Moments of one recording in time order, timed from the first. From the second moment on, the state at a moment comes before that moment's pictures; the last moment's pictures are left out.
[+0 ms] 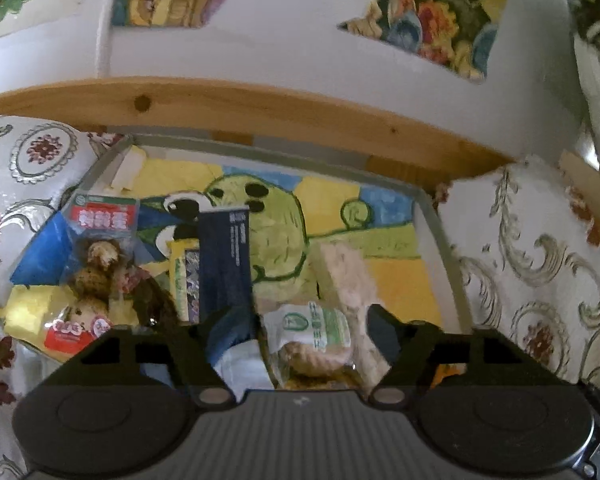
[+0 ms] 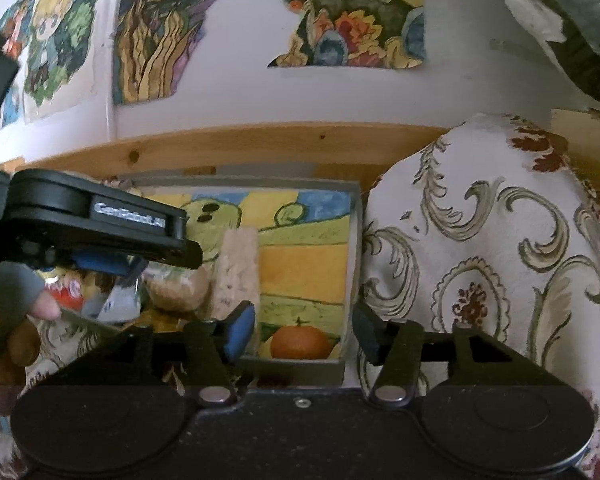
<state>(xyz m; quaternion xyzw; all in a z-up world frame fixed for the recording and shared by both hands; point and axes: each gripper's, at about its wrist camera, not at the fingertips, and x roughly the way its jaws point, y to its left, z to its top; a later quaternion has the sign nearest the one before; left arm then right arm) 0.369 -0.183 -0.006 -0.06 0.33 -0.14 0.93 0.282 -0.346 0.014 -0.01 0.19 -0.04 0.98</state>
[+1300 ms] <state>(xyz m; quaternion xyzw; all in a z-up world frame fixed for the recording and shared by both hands) 0.122 -0.052 0.046 -0.08 0.15 -0.06 0.98 0.066 -0.275 0.074 0.01 0.06 -0.03 1.00</state>
